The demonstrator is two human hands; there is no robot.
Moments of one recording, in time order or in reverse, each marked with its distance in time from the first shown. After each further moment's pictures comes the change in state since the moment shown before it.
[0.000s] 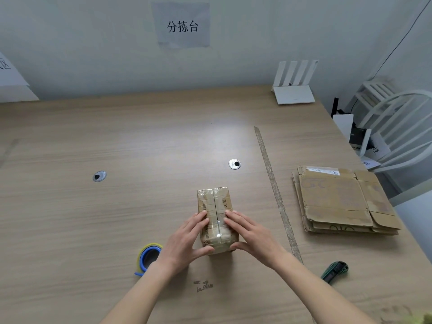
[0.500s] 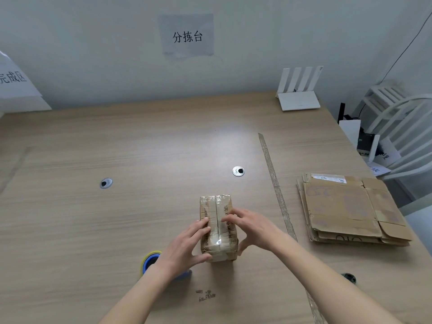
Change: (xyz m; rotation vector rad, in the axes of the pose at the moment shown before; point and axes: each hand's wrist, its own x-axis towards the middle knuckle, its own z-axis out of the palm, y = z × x) left_hand 0.008 -0.004 -0.017 -0.041 -0.101 -0.006; right_hand 0.054 0.011 -0.046 0.028 -0.243 -0.063
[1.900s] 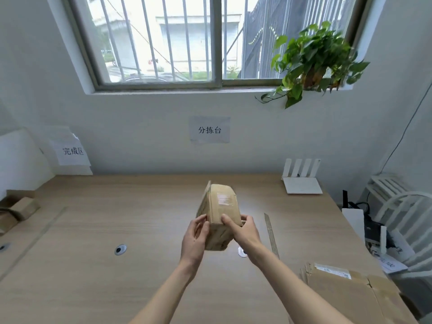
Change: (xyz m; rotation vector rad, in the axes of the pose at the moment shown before) left_hand 0.140 0.108 -0.182 -1.053 0.637 -0.511; right_hand 0.081 -0.062 -0.195 1.044 0.580 0.574
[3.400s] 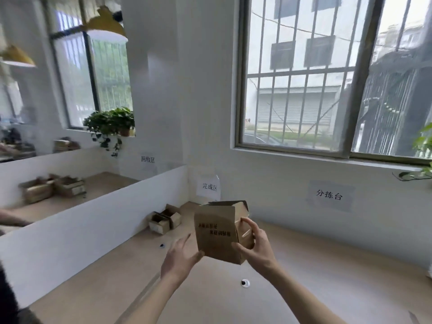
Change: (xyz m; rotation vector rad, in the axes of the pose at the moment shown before) left_hand -0.146 0.129 -0.511 0.679 0.511 0.089; right_hand -0.199 -0.157 0.386 -0.241 -0.397 -0.731
